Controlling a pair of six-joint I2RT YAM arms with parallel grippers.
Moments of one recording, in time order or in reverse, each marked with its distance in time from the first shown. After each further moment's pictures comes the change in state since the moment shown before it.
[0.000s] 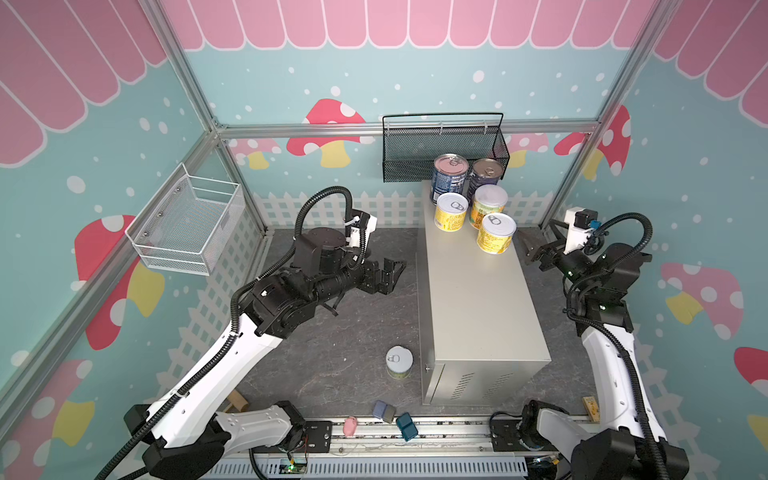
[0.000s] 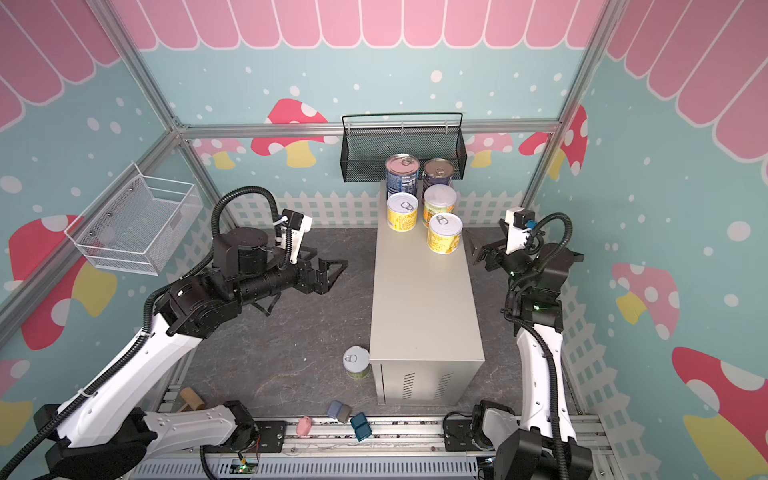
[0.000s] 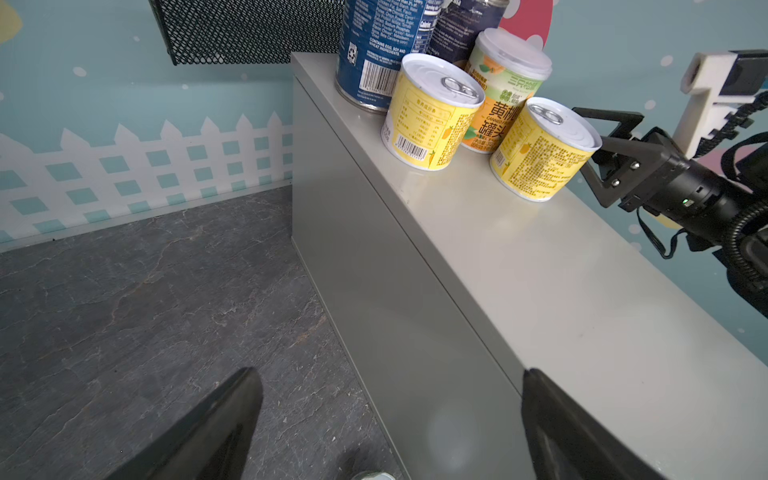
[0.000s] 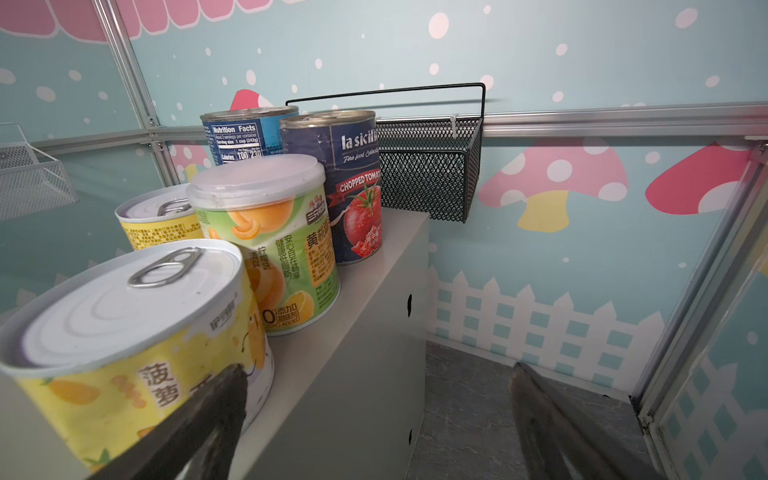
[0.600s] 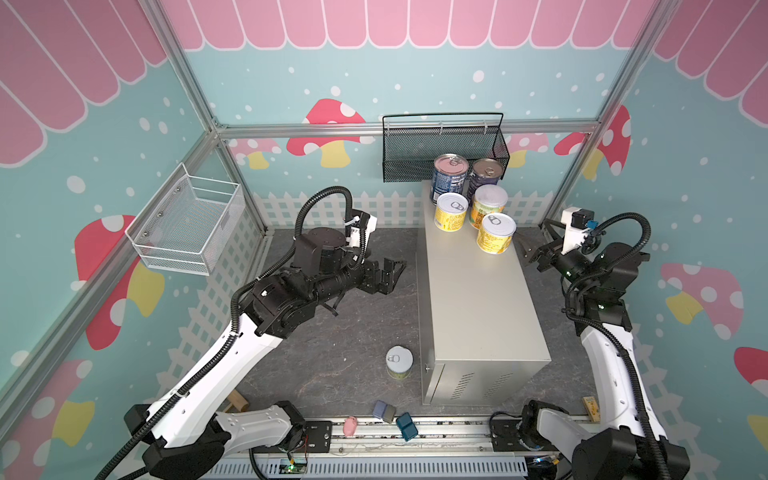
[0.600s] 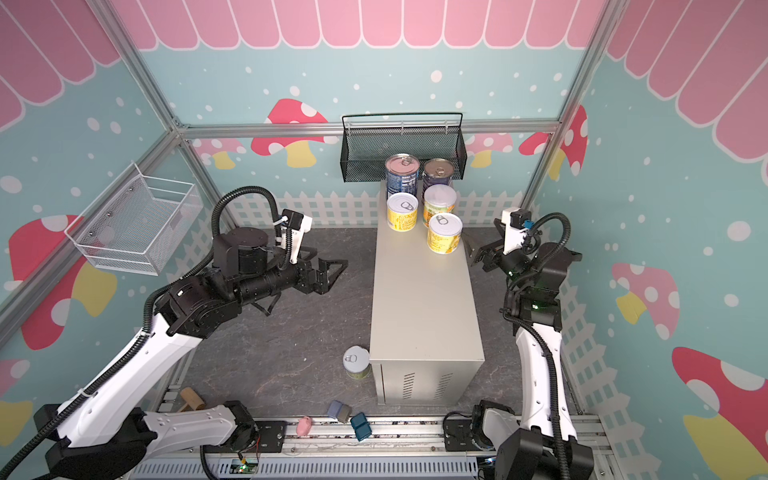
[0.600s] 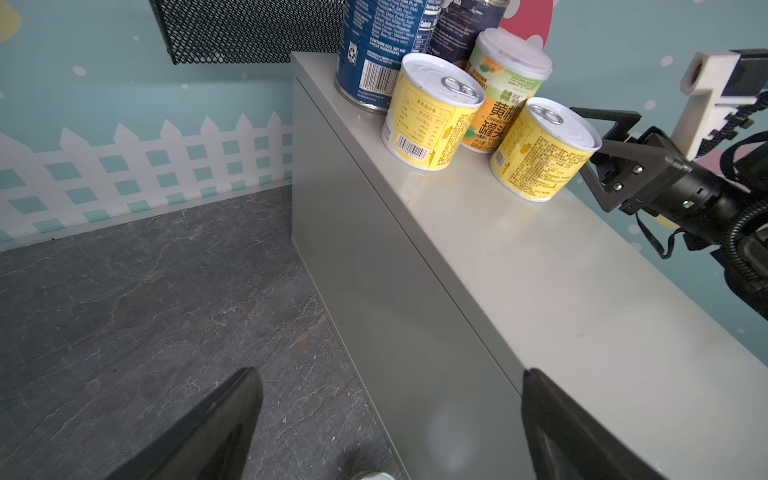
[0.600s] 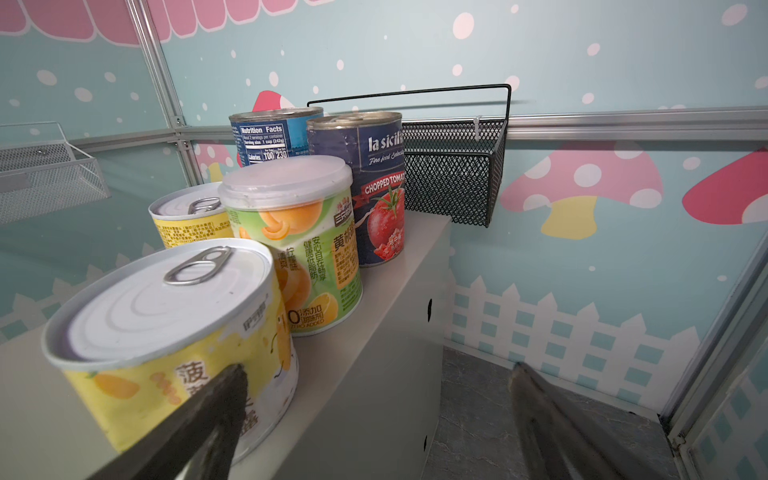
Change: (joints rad) left arm 0.000 0.000 0.000 0.000 0.000 -0.004; right arm 0.015 0.003 0.000 0.012 -0.037 0.004
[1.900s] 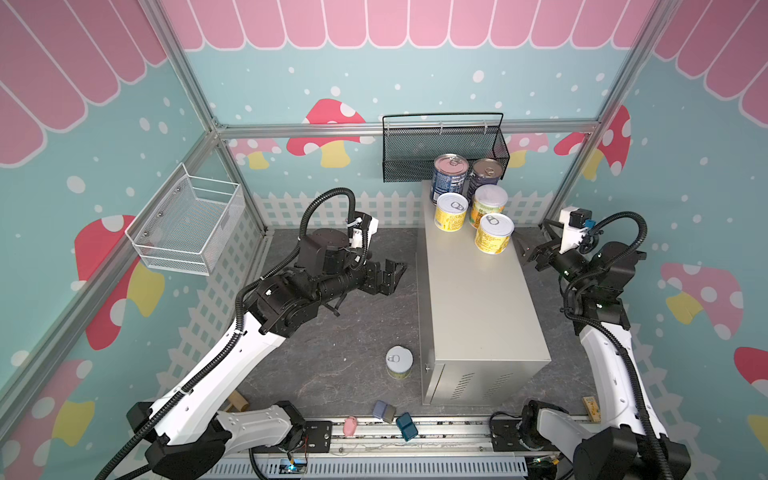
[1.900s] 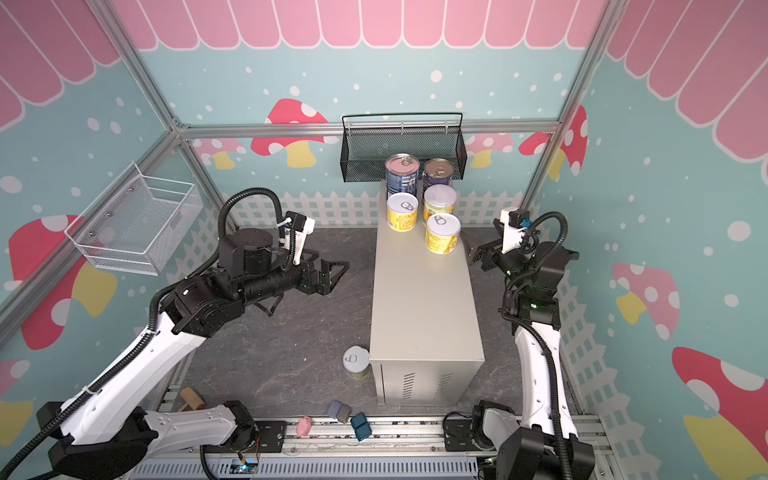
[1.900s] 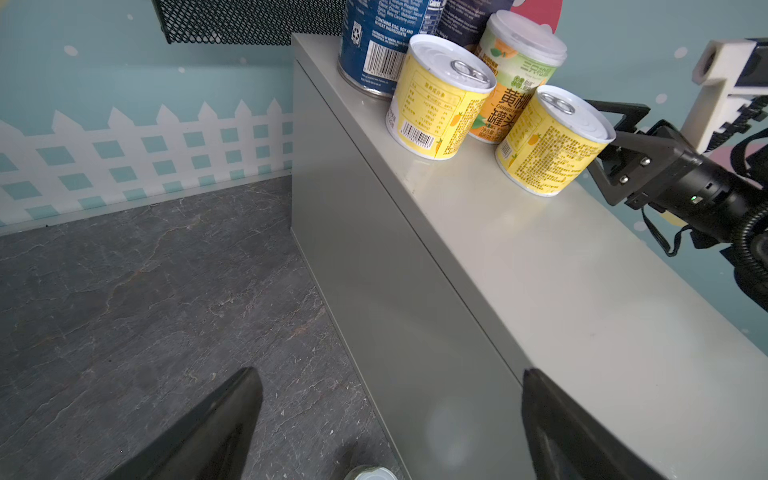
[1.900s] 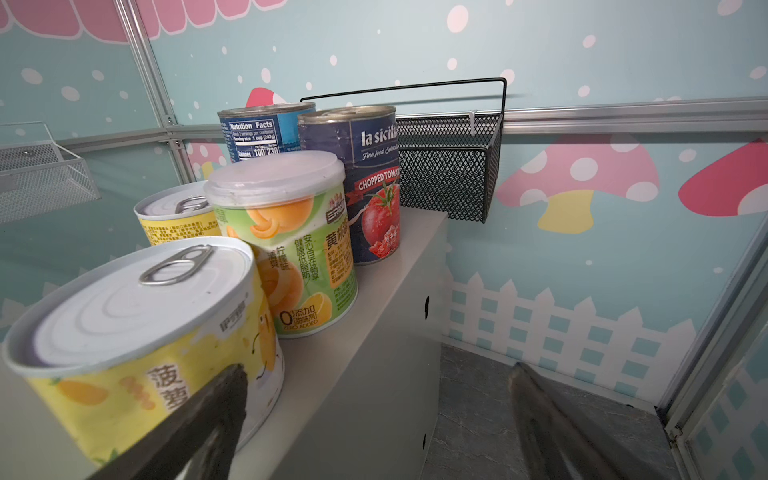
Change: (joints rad) left arm 0.000 0.010 -0.016 0.001 0.001 -0.016; right arm 0.017 0.007 0.000 -0.005 0.030 0.000
